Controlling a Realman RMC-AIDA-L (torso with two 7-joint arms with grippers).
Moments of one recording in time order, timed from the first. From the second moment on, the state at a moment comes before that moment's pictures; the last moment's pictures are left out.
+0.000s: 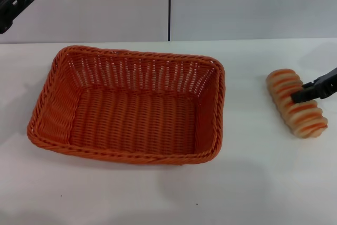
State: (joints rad) left arm -0.38 -2.06 0.47 0.53 1.45 1.71 -1.43; right arm 0.76 1.97 -0.72 -0.76 -2.67 -1.44 2.05
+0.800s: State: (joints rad) left arm -0.39 -2.06 0.46 0.52 1.45 1.72 -1.43; right arm 0.69 1.97 -0.70 -0.88 -2.56 -1.49 2.05
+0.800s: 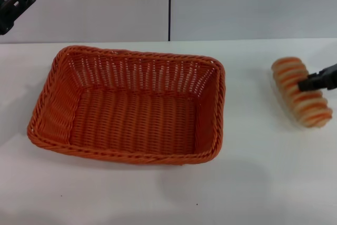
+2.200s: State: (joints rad) left arm -0.38 -2.06 0.47 0.52 1.46 1.76 -1.43; right arm 0.76 1.98 -0.87 -0.74 -1.67 -1.70 1.68
